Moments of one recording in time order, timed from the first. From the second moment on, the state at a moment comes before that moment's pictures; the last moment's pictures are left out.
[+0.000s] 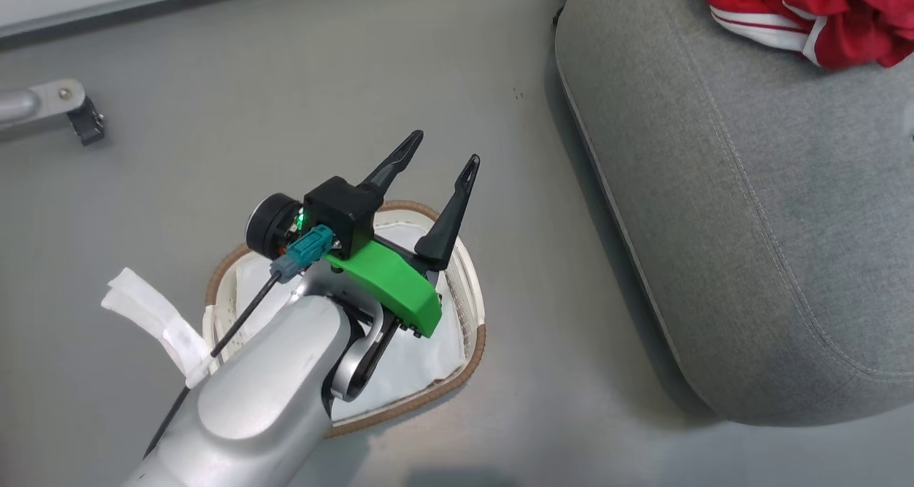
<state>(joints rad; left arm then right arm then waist) -0.66 0.25 -0.83 0.26 -0.65 0.03 -0.17 -0.93 -0.38 -0.18 0.86 0.07 0.13 -0.26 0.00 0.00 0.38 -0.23</state>
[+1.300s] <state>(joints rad) -0.04 0.17 -0.25 0.24 -0.51 0.04 -0.26 -0.12 -0.05 -0.05 0.23 0.15 0.13 -0.26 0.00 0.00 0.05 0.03</state>
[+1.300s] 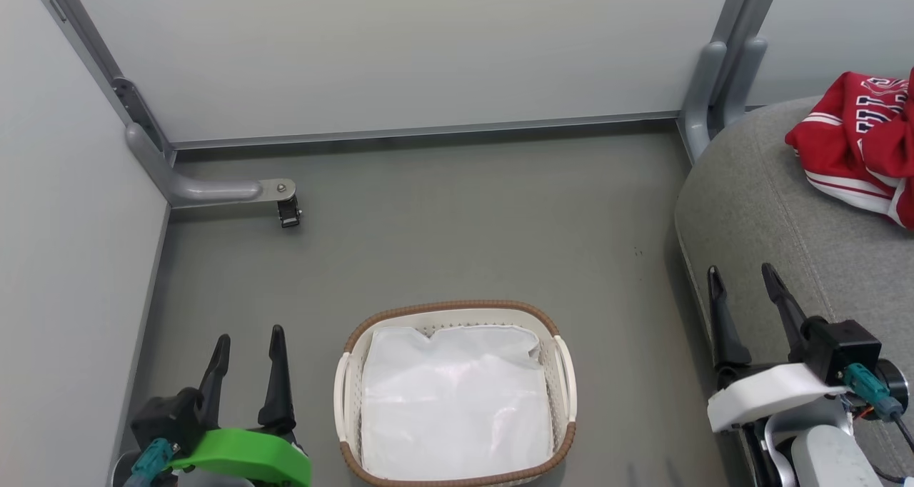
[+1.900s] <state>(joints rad) 0.03 0.11 -0.17 0.25 -0.42 0.00 -0.26 0.01 -0.05 -0.02 0.20 0.18 0.13 -0.26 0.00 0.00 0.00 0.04</state>
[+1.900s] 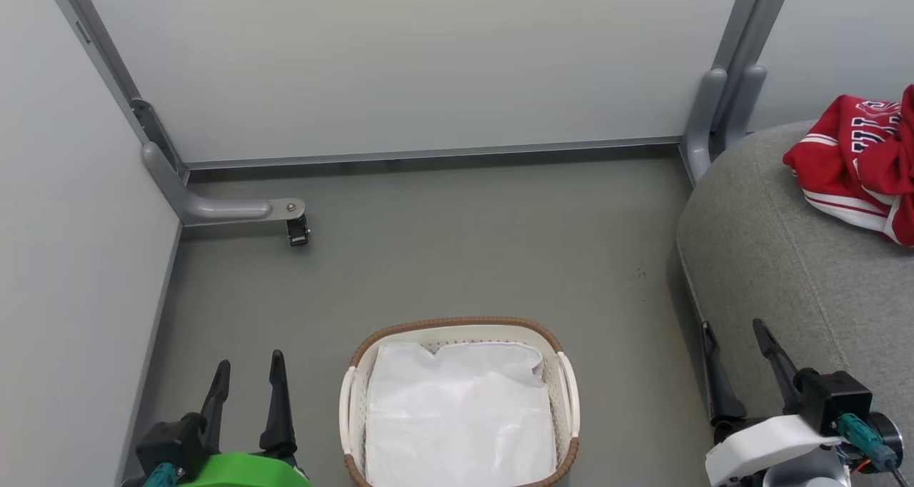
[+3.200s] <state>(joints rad) 0.04 0.08 -0.13 0.34 -0.46 -0.04 -0.23 0.02 -0.04 -0.01 0.24 0.28 0.13 -0.23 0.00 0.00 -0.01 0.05</state>
